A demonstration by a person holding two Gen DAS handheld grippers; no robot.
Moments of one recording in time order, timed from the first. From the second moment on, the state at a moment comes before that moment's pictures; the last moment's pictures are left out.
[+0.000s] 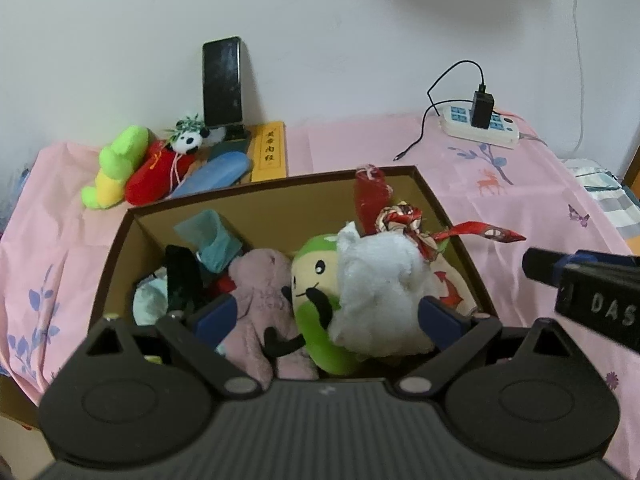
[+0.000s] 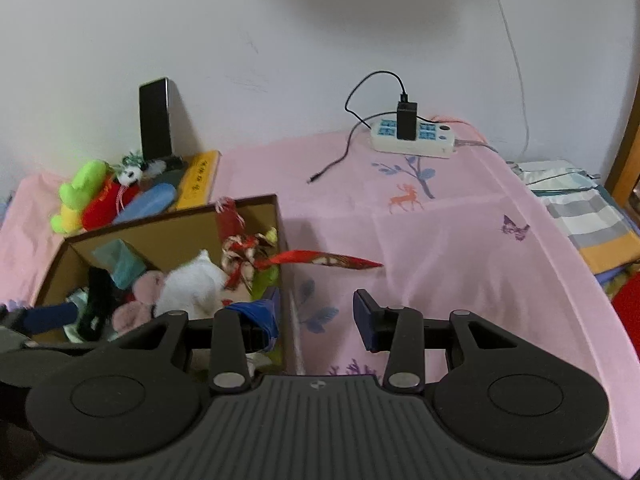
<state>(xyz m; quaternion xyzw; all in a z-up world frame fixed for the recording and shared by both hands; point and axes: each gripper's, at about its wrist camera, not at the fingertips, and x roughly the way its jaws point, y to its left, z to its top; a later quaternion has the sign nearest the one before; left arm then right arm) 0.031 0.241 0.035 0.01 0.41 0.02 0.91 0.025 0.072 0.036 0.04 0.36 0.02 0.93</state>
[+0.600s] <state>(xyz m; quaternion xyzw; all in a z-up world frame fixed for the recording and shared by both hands) 0.035 0.255 0.027 0.01 0.41 0.03 0.91 0.028 0.087 0.028 0.06 0.36 0.06 0.93</state>
